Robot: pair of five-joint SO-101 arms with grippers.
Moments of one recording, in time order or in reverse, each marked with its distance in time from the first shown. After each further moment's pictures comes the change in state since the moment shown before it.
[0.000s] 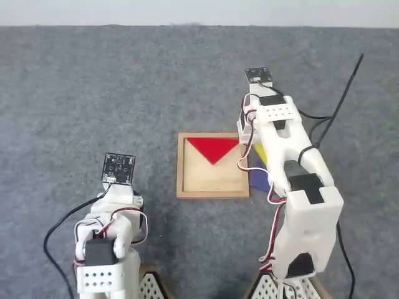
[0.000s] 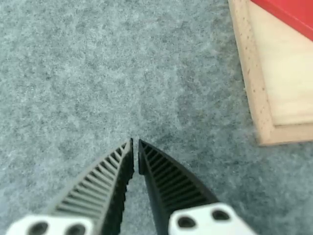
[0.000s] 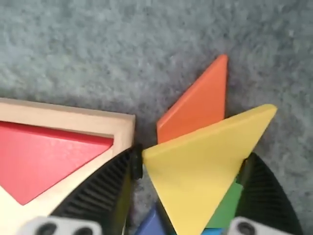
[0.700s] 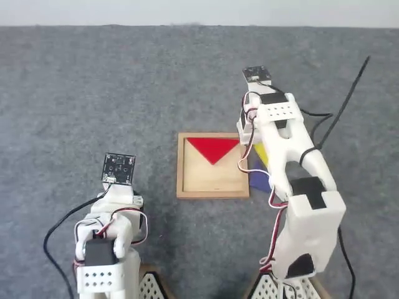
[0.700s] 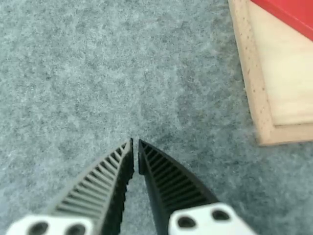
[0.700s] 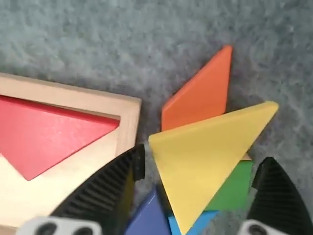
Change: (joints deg) left arm 0.0 0.0 0.0 0.0 0.0; right arm -0.3 -1.5 0.0 3.2 2.1
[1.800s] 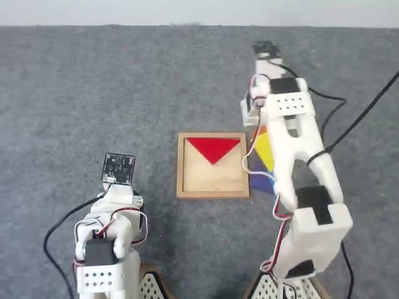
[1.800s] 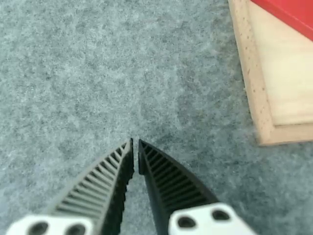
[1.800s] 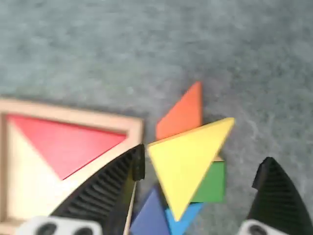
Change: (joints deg) left arm 0.0 0.0 0.0 0.0 0.0; right arm -1.1 -8.4 -8.4 7.2 0.2
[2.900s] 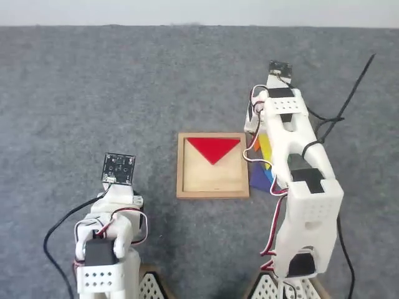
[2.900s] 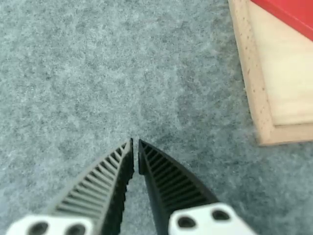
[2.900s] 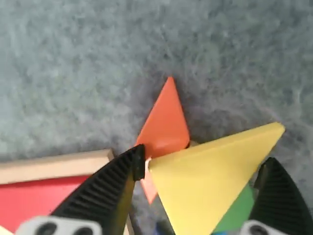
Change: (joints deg) left arm 0.0 0.0 0.0 0.0 0.0; right arm 4.5 15.3 -0.5 -8.2 -17.7
